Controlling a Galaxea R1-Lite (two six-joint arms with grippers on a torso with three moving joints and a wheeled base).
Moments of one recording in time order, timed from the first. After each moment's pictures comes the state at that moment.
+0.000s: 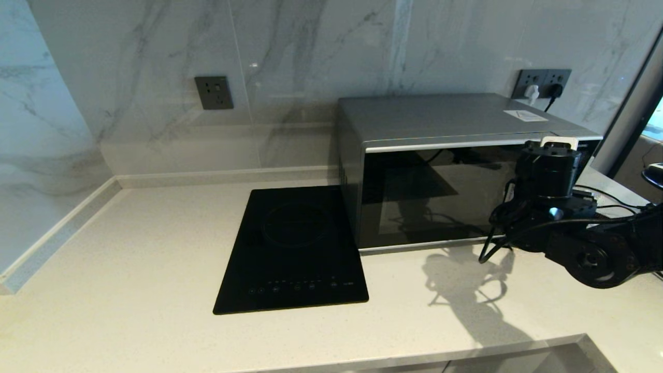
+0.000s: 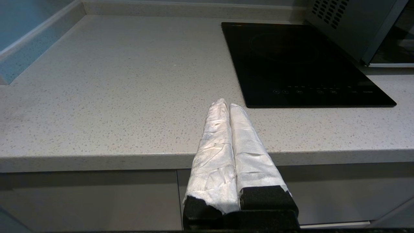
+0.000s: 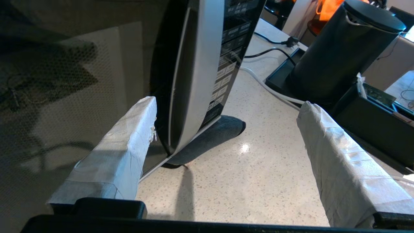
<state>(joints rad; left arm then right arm) 0.00 0.00 0.00 -0.01 0.02 -0.07 0.30 1.89 -0.96 -0.77 -1.09 0.05</state>
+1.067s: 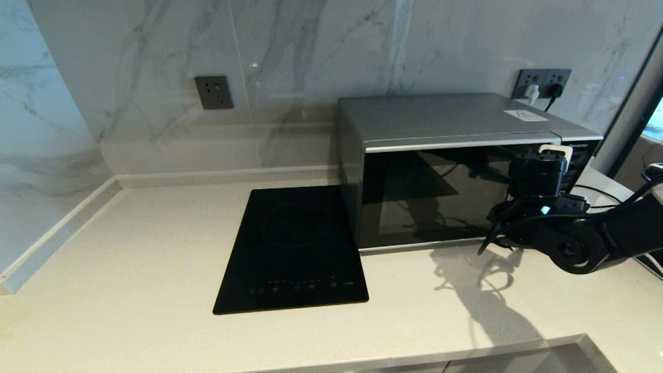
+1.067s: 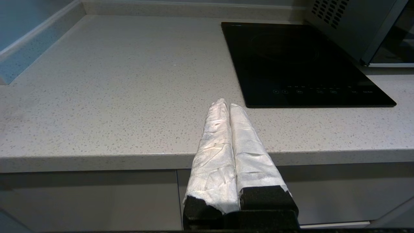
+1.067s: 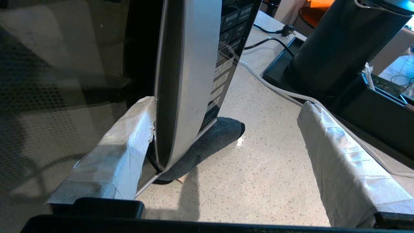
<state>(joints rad) 0.00 0.00 0.00 -0.01 0.02 -0.07 0.20 2.00 -1.03 -0.77 -1.05 0.08</state>
